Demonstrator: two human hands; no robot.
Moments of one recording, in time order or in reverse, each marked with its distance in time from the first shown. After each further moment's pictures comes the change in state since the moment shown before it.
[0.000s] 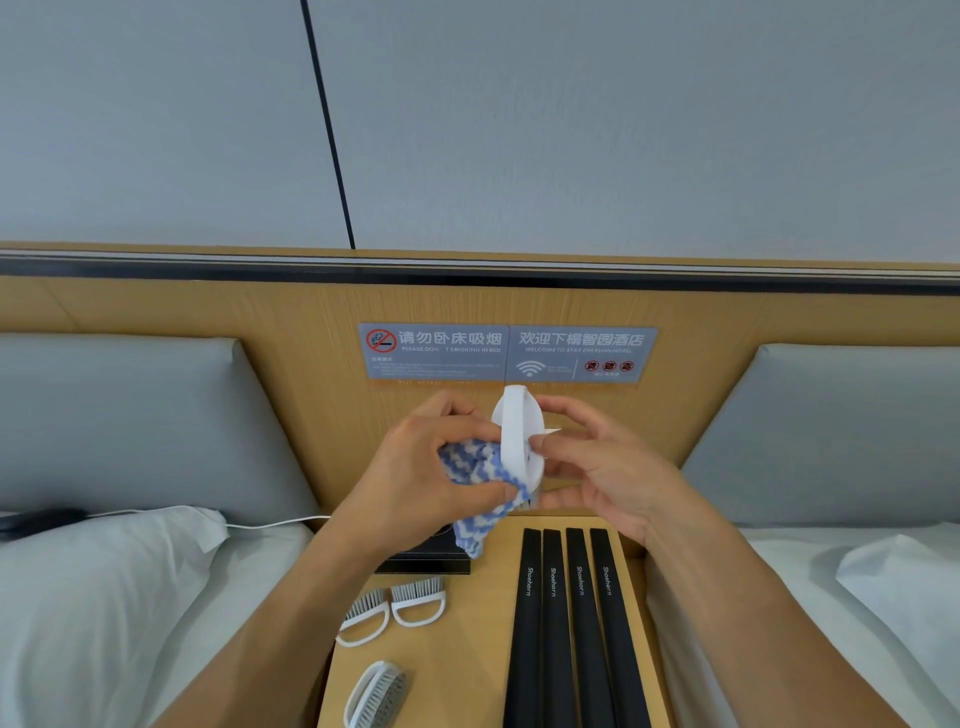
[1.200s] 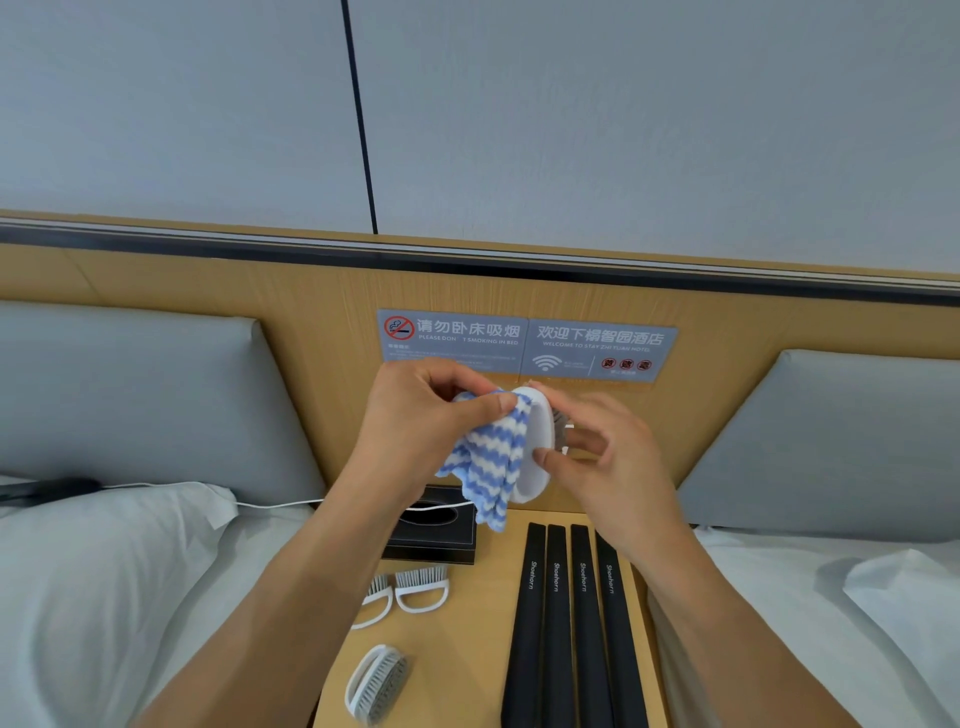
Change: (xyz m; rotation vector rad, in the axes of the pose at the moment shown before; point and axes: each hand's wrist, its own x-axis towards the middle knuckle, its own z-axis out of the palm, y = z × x) left_hand 0.015 0.018 -0.013 -0.392 0.277 -0.309; right_hand -0.011 0.017 0.017 -0.666 0.225 -0.576
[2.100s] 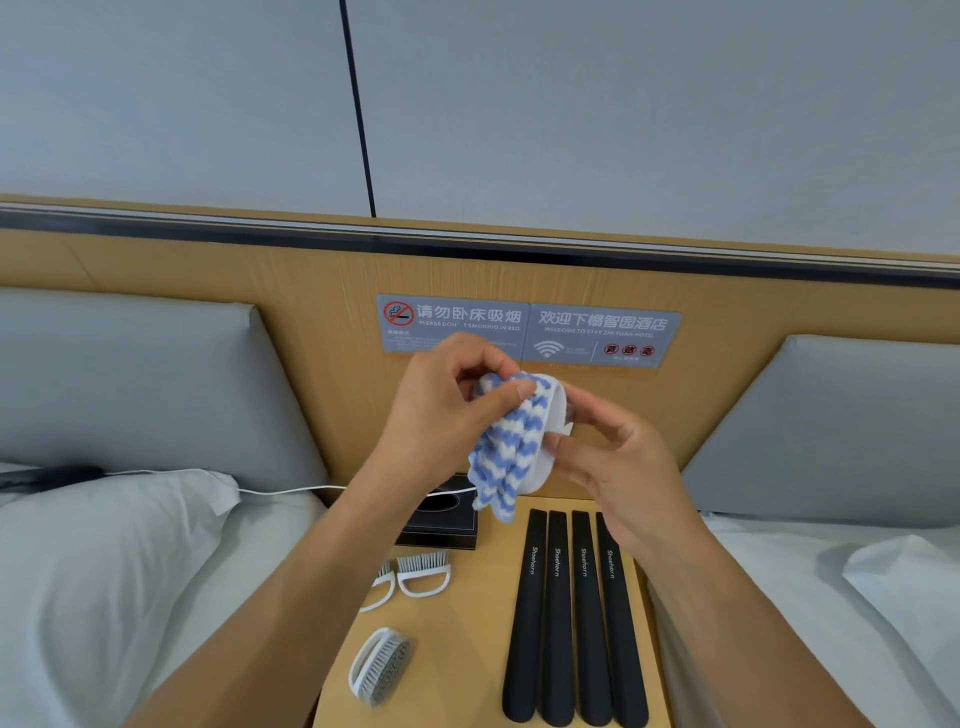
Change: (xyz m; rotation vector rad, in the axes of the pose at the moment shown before) left_hand 0.004 -0.009 0.013 0.176 -0.066 0.267; right_hand -0.001 0.024 0.003 0.721 -0.073 0.201
